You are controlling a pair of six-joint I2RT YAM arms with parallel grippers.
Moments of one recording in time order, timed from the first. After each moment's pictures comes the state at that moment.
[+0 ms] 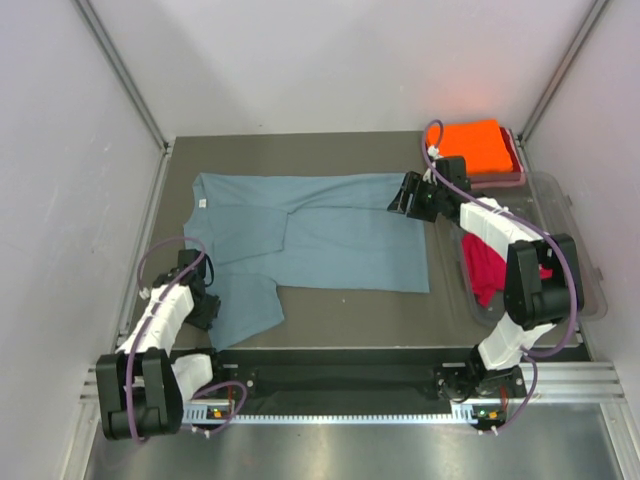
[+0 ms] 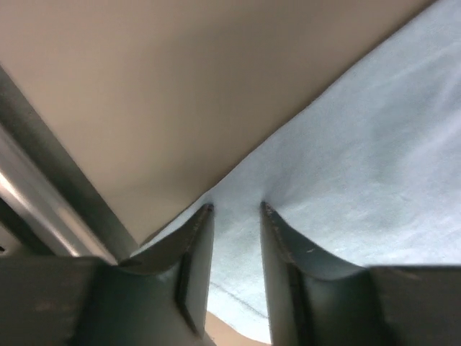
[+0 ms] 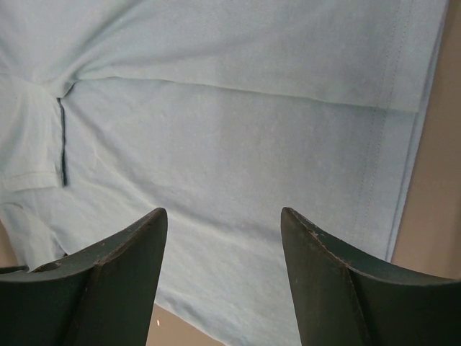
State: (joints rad) left arm 0.10 1.08 0.52 -0.84 -0.27 -1.13; right arm 0.22 1.67 1.13 -0.22 -0.31 0.46
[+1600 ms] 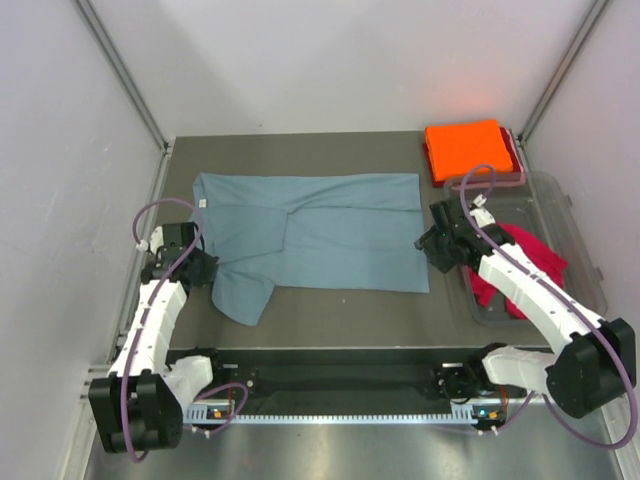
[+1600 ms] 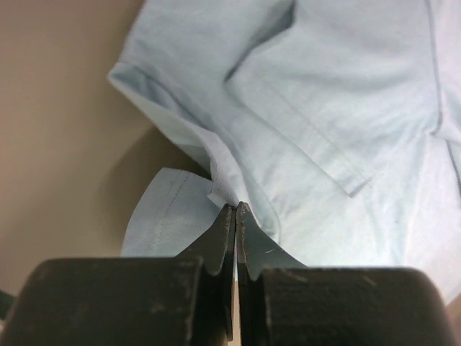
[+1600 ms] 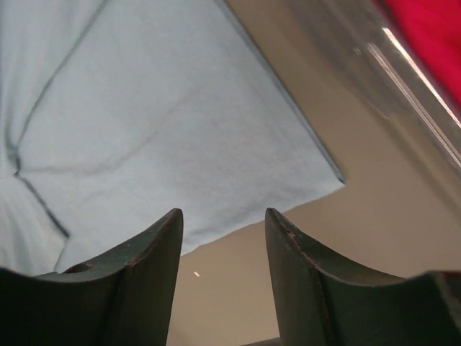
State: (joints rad) left arm 0.08 1.00 0.71 -0.65 -0.12 -0.94; right arm 0.42 1.18 0.94 -0.73 0.25 1.13
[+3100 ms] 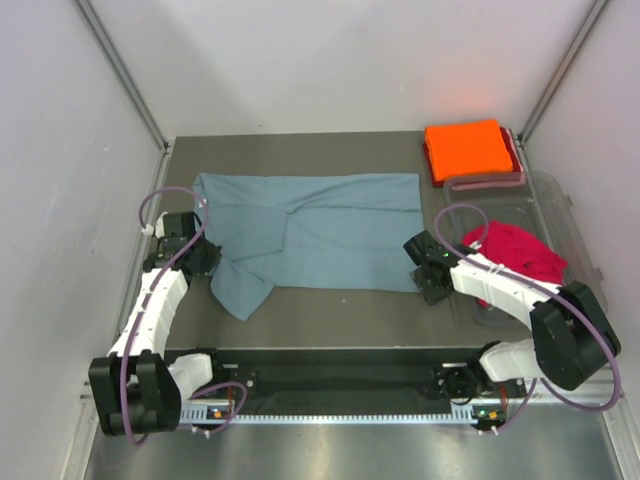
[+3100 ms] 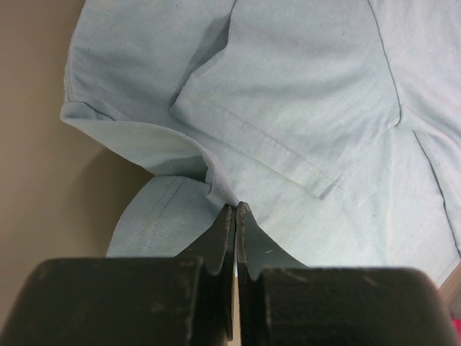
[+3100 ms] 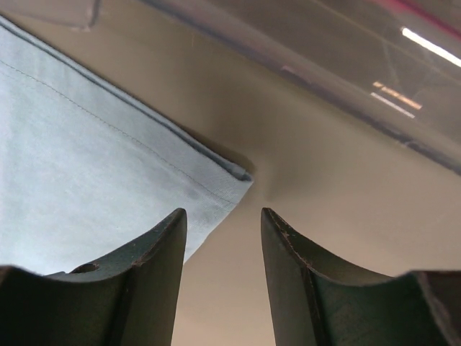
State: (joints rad) left arm 0.08 1.09 0.74 -0.51 -0.04 -0.85; right arm 0.56 1.33 0.71 -0.73 0.39 1.64
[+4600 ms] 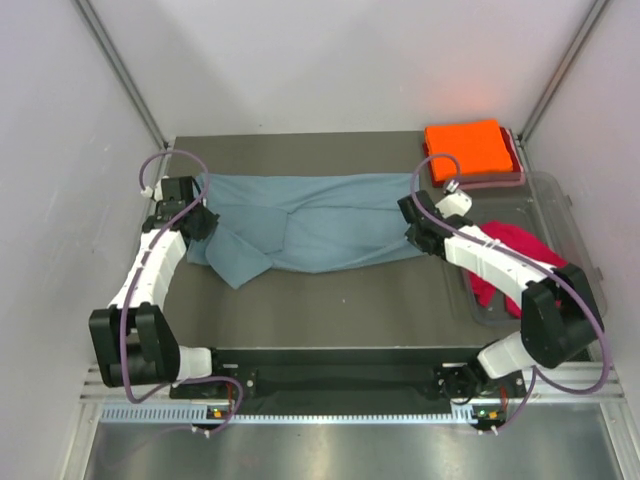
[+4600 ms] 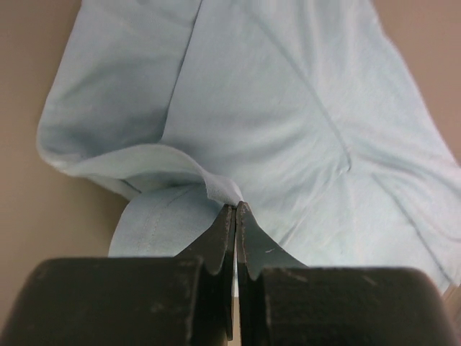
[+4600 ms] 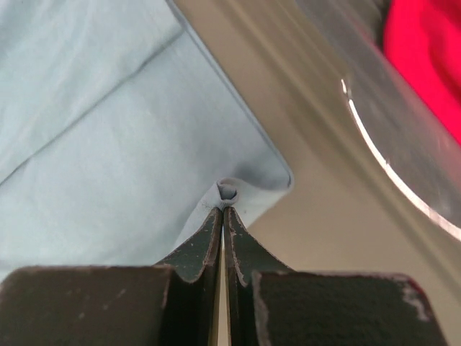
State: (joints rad) left arm 0.08 1.32 1.00 -0.49 -0.07 -0.76; right arm 0.52 1.44 0.97 -0.52 0.58 1.10
